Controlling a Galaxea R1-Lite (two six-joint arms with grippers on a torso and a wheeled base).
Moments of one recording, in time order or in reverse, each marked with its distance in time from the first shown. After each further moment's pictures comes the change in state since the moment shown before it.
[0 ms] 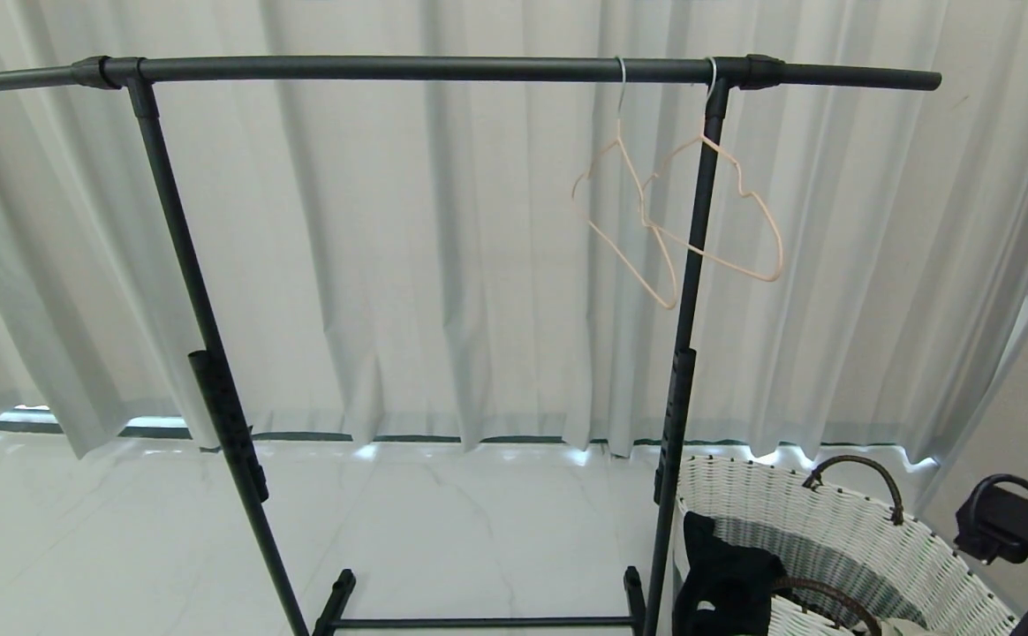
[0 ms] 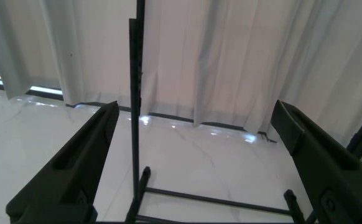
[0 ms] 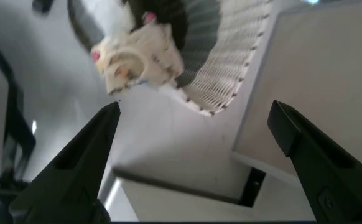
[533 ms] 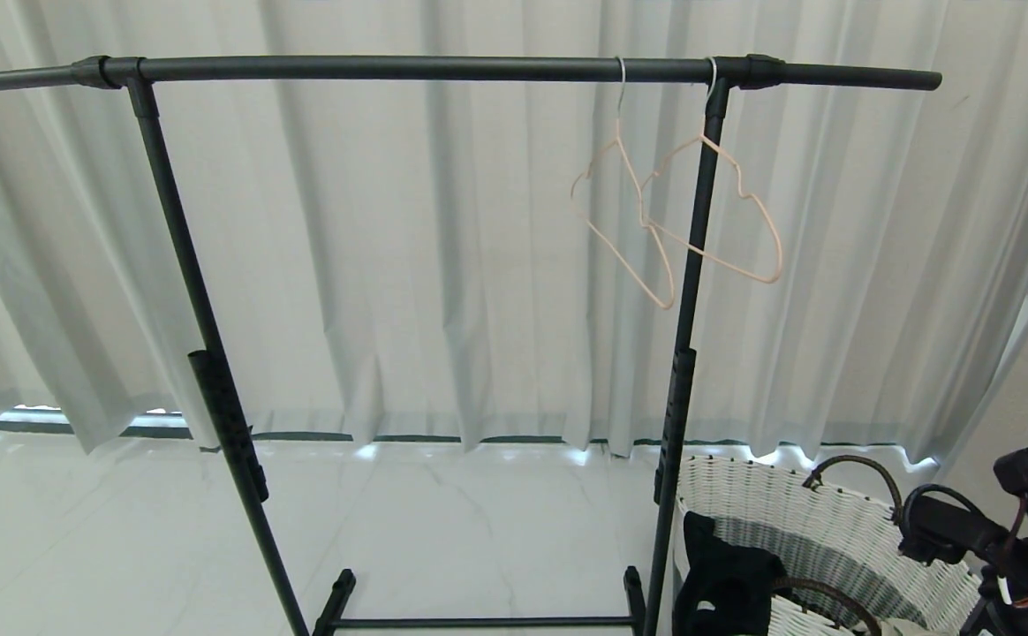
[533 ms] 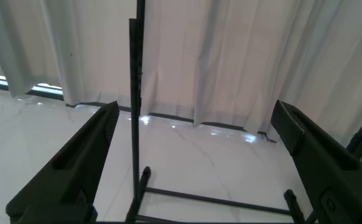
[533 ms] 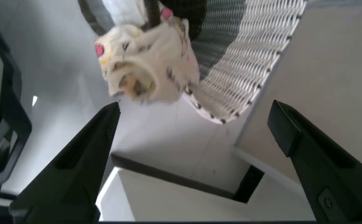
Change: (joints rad) left arm 0.000 0.000 0.000 0.000 0.000 0.000; right arm -0.001 0.245 0.005 -0.141 0.007 -0.041
